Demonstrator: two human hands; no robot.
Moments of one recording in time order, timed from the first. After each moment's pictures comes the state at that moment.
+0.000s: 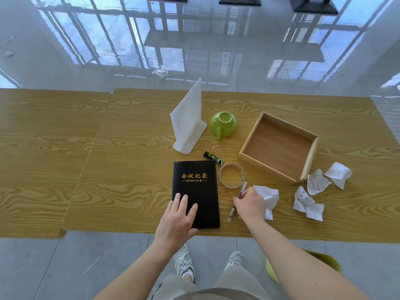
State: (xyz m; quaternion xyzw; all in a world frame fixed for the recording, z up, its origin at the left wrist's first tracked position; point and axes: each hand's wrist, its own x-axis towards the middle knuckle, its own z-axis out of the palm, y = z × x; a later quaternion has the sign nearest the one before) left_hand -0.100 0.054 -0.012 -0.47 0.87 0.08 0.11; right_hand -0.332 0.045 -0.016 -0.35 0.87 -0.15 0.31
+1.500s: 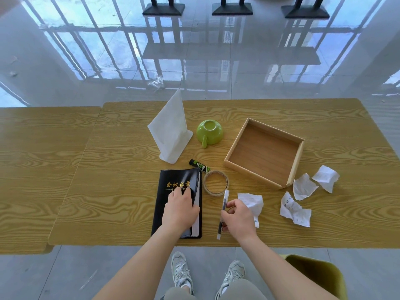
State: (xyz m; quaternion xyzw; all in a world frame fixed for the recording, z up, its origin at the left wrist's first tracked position) left_hand -0.184 0.005 0.000 -0.65 0.71 0.27 0.04; right_hand -0.353 0.073 -0.013 -0.33 0.77 -0.29 0.46
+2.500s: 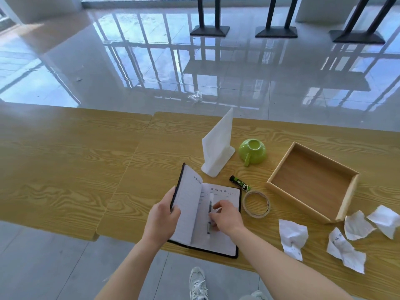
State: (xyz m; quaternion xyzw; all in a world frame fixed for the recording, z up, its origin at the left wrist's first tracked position) left_hand -0.044 0.005 0.067 -0.67 0.62 0.33 -0.24; right_hand -0.239 -0.013 -0.002 -0.44 0.71 -0.17 0.52
